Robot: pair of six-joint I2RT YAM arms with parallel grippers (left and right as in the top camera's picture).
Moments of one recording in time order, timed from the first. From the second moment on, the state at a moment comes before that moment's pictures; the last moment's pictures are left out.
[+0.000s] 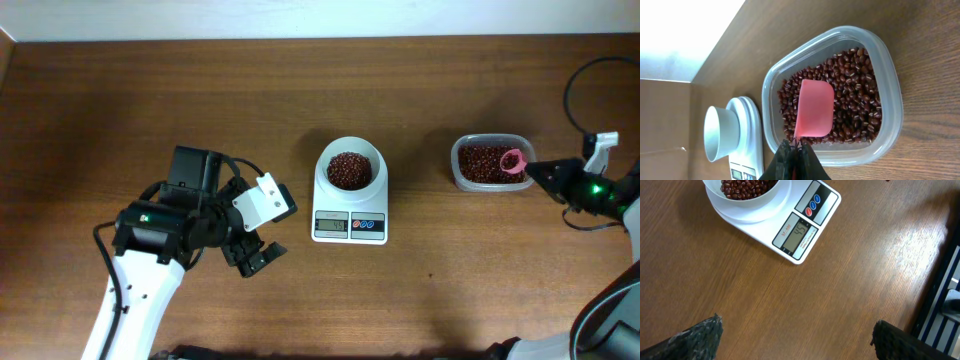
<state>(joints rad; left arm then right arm) -0.19 1.17 1.10 -1.11 0.44 0.81 -0.63 1.68 1.08 -0.62 -0.91 -0.03</state>
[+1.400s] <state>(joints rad) -0.19 1.17 1.10 -1.11 0.44 0.81 0.04 1.69 1.08 -0.37 -1.06 -0.09</state>
